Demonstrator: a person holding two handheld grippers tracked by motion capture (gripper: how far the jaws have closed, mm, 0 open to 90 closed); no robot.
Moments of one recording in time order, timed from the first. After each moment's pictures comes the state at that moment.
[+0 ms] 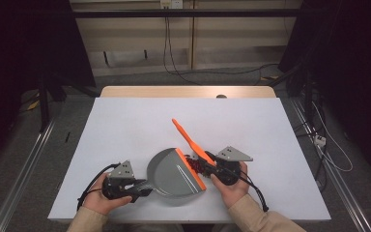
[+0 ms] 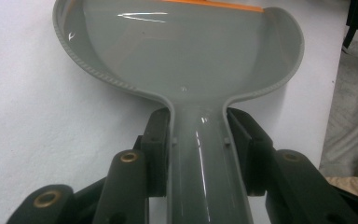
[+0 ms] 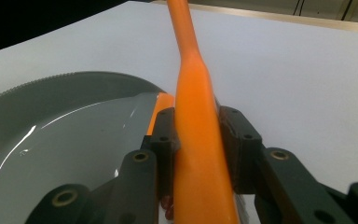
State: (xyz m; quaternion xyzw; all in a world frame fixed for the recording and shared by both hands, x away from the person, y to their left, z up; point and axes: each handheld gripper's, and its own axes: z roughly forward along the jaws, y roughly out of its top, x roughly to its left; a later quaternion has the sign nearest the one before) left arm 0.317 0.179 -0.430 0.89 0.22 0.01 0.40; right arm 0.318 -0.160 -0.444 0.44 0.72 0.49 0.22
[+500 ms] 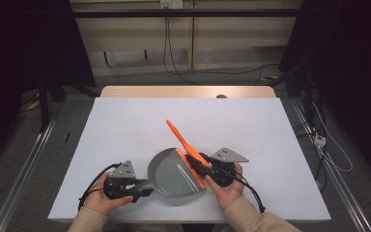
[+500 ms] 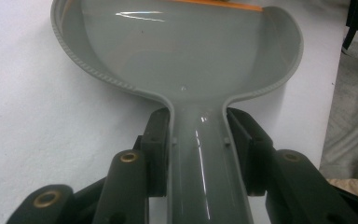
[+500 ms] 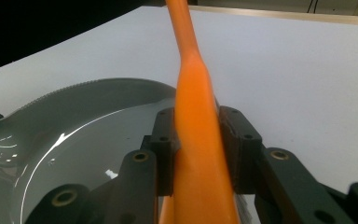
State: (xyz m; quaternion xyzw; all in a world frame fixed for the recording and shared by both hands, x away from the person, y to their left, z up) left arm 0.317 0.176 -0.431 0.89 0.22 0.01 0.40; right arm 0.316 -0.146 -0.446 0.43 0.72 0.51 0.20
